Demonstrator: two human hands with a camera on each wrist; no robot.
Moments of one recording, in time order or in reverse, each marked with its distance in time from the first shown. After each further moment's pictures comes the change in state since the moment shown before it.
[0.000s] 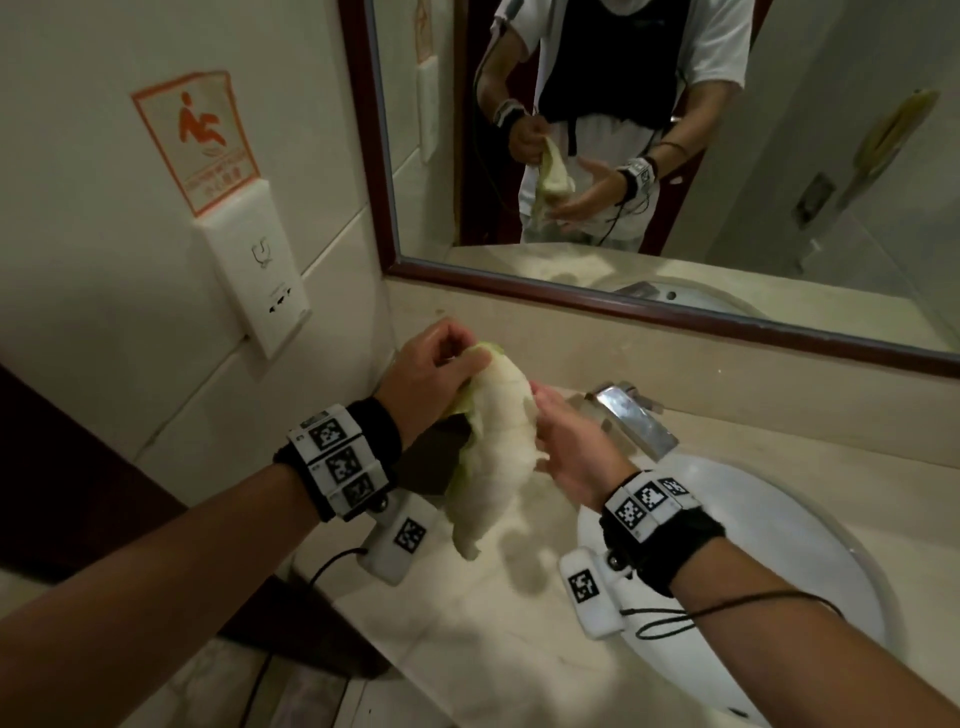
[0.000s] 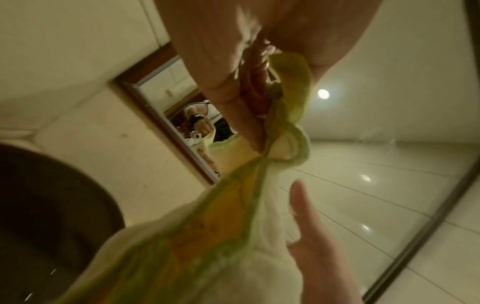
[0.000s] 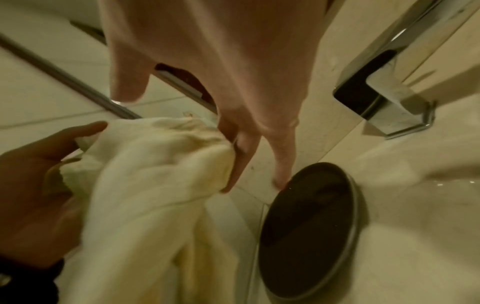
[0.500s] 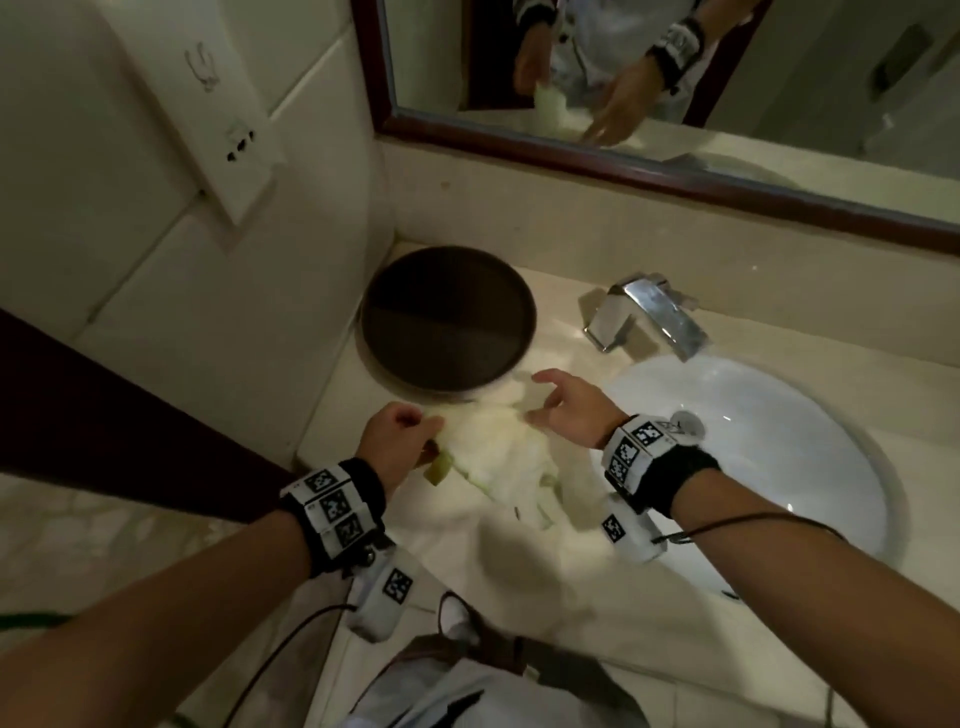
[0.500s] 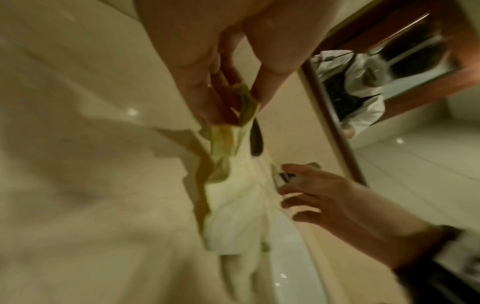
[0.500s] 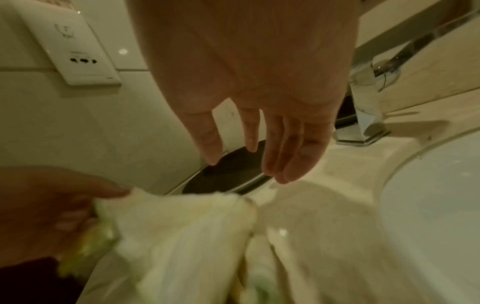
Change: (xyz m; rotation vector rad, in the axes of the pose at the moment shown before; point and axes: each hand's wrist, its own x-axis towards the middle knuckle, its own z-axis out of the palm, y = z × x) left_hand -0.114 -0.140 0.013 -0.118 0.254 -0.834; right_hand 0.015 0.086 -0.035 -1.023 0.081 0.312
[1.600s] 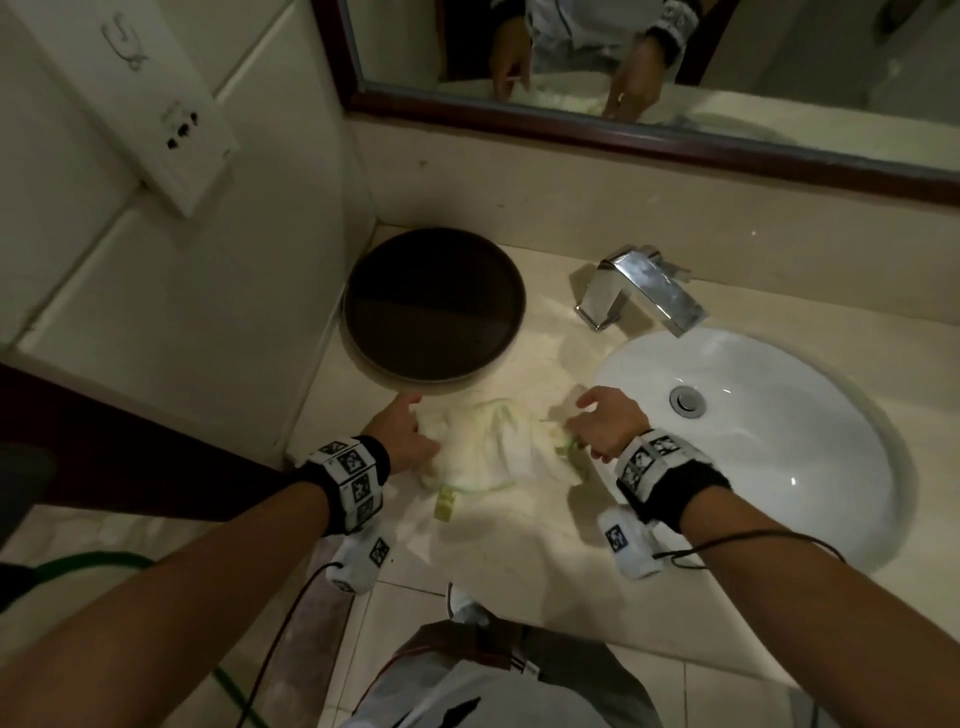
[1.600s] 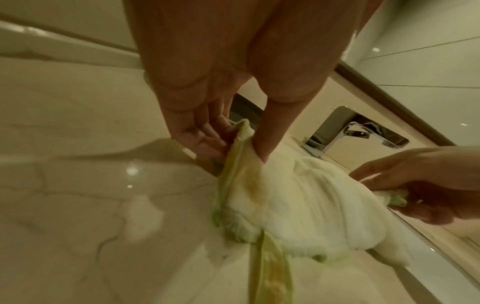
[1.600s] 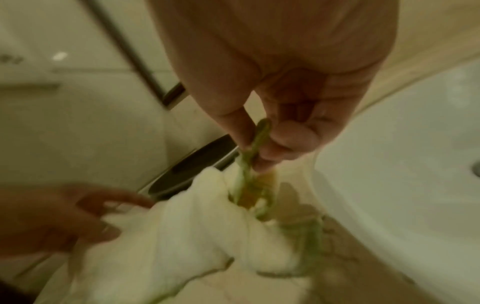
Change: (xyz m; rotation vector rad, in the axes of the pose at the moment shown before) left_hand 0.043 -0.016 0.001 0.717 -0.210 0.027; right_hand 0.000 0.058 0.007 0.075 0.096 0.342
